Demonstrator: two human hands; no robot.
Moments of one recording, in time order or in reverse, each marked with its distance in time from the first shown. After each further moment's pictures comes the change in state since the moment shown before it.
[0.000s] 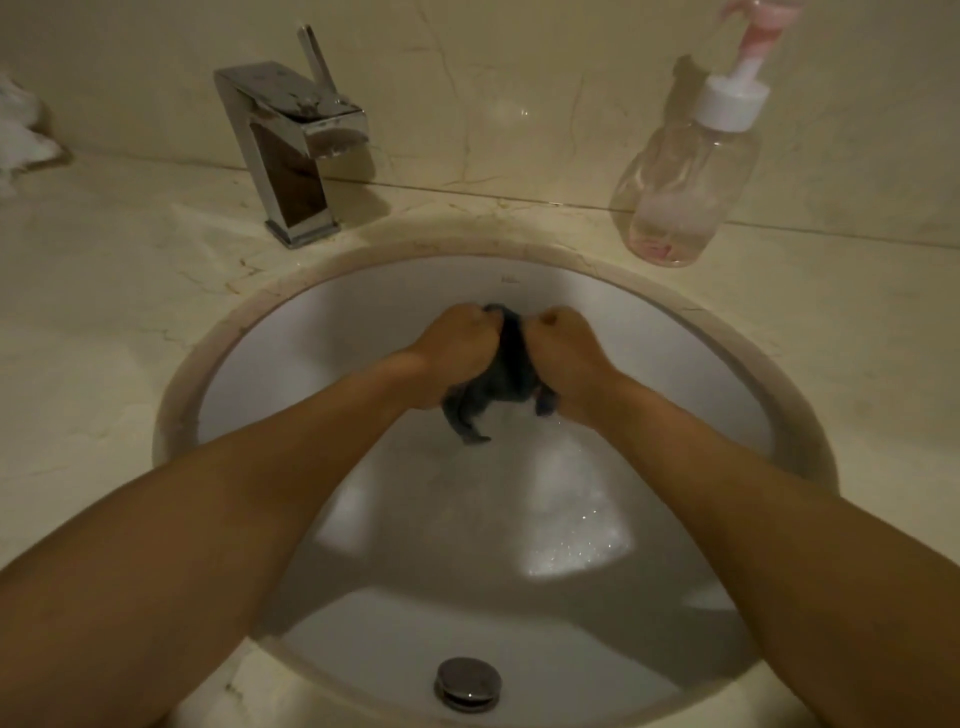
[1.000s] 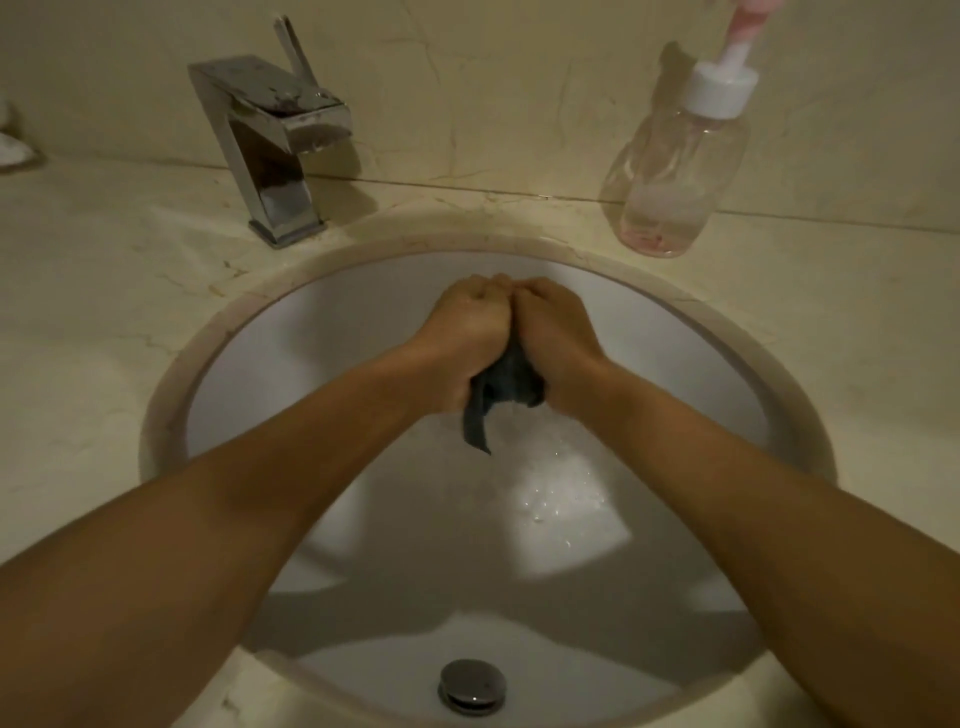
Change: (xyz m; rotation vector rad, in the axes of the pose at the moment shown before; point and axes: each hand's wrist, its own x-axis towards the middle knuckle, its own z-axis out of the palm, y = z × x) left_hand -0.032 0.038 0.008 -0.410 0.083 -0.118; right_hand -0.008 -0.018 0.004 0.119 0.085 -0.110
